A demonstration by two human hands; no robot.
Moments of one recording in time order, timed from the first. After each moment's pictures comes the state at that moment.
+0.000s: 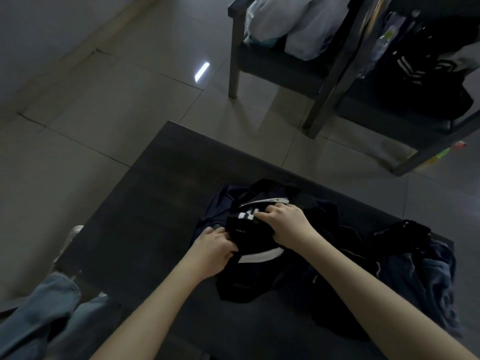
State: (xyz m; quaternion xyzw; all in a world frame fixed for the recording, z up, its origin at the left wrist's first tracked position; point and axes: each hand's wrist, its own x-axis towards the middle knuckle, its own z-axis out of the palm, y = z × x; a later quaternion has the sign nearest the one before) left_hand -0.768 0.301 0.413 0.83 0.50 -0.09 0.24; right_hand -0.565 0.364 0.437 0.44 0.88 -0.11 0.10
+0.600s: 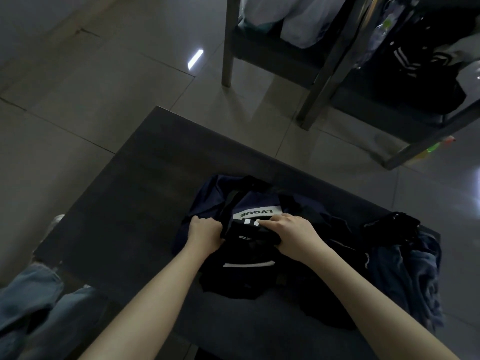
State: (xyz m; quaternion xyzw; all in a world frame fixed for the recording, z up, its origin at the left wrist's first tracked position) left_hand -0.742 0.328 0.353 0.72 0.61 -0.23 0.21; right_hand -0.524 0.328 0.416 0.49 0.85 -0.20 0.06
